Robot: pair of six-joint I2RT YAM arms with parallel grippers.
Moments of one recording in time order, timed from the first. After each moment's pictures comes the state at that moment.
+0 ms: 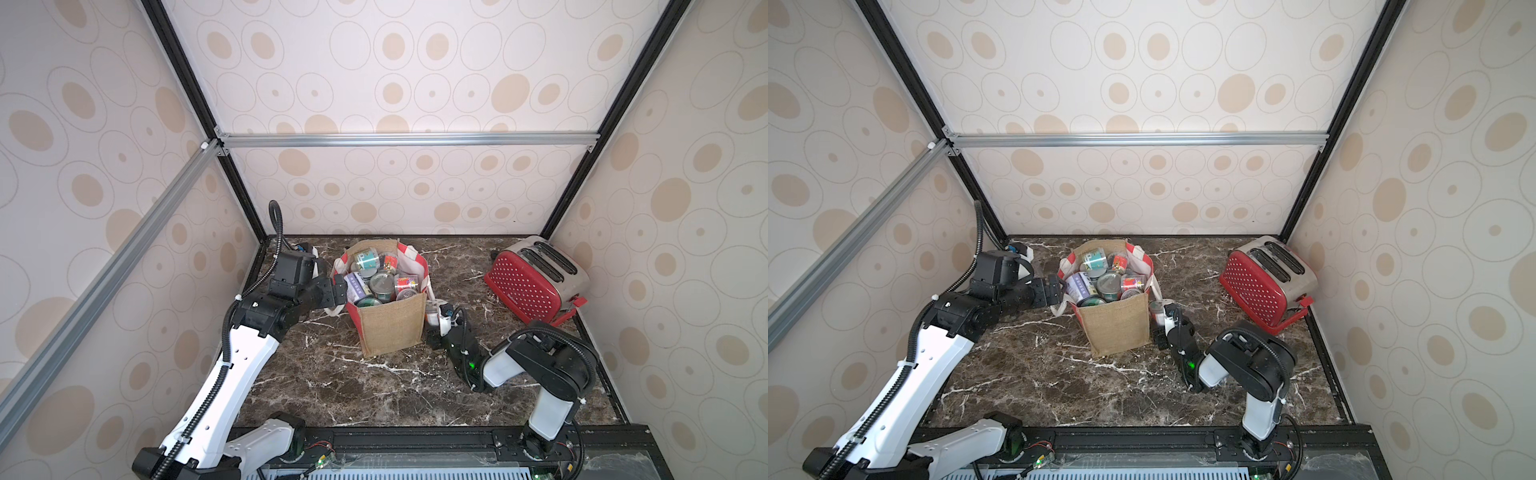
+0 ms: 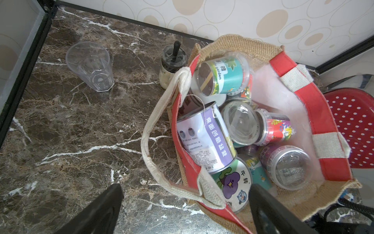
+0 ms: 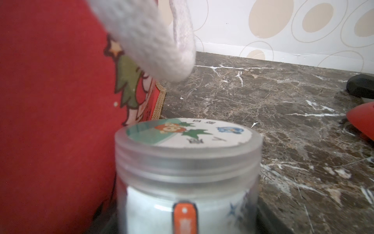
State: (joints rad) left arm -0.31 1.10 1.27 -0.91 -0.06 -0.40; right arm 0.77 1.80 0.38 1.11 0.42 0.14
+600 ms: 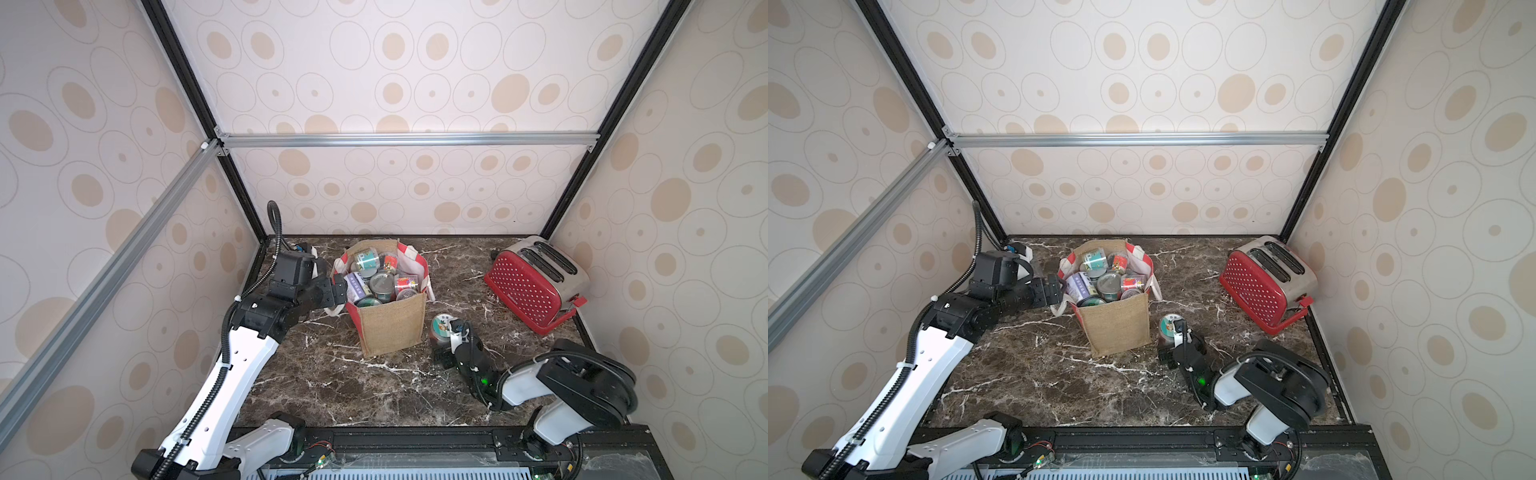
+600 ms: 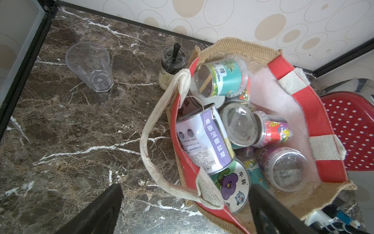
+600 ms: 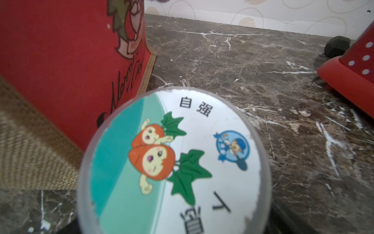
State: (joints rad) left arm -0.31 1.09 1.26 -0.90 -0.06 -0.42; right arm 0.84 1.52 0.23 0.81 0.51 0.26
